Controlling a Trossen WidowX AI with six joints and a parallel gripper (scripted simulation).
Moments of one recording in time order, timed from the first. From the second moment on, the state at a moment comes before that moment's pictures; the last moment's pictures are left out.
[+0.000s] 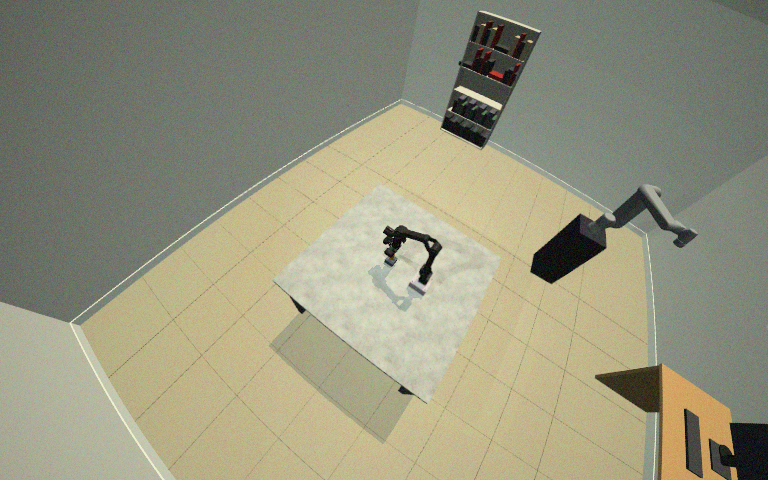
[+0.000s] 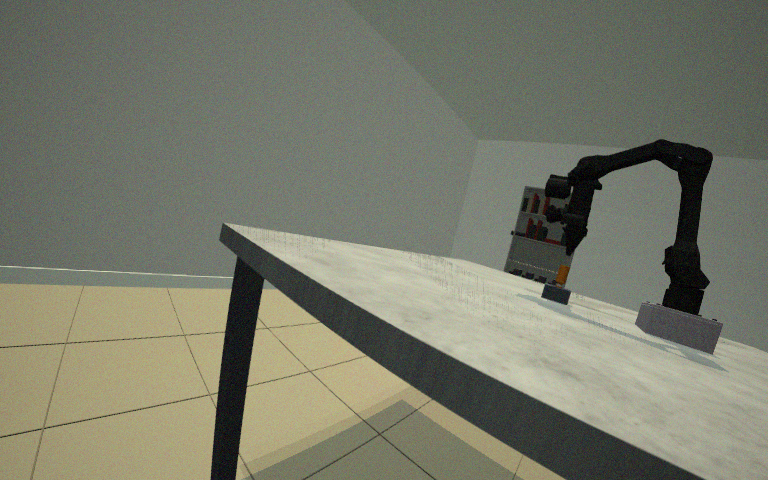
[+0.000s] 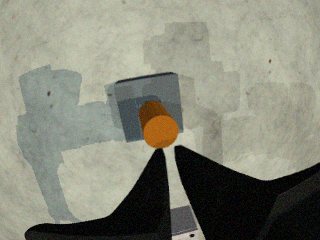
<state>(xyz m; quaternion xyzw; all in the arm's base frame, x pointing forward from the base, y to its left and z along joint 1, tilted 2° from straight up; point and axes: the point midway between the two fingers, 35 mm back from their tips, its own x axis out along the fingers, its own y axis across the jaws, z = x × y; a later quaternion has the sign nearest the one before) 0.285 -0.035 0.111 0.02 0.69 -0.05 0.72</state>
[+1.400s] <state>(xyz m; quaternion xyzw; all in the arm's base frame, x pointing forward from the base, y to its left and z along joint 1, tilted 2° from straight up) 0.288 -0.037 0.076 0.01 0.69 -0.05 0.72</state>
